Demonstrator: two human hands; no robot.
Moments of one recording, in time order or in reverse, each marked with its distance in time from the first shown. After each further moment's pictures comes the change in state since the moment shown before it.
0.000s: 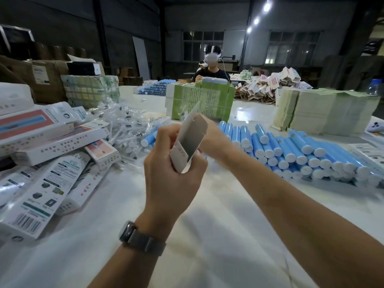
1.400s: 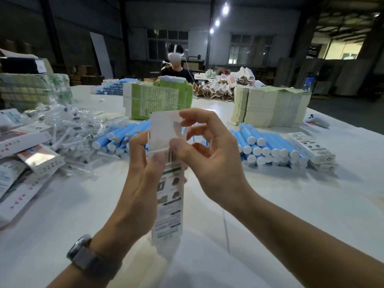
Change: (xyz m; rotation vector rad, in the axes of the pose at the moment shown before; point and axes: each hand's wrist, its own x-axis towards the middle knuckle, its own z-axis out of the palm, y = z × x) left_hand -0.030 0.031 0.026 -0.673 -0.371 -0.241; right_hand -0.135 -0.018 -0.047 0.115 0.335 -0.447
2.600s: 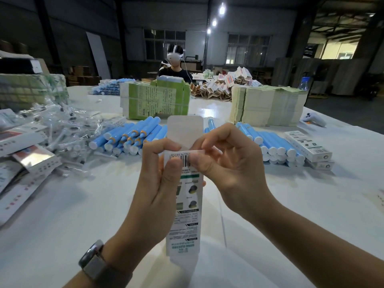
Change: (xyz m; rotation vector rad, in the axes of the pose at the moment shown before) left_hand -0.008 0.005 0.023 0.065 -0.027 0.128; right_hand -0.019 -0.009 -0.024 0.122 -0.038 -0.044
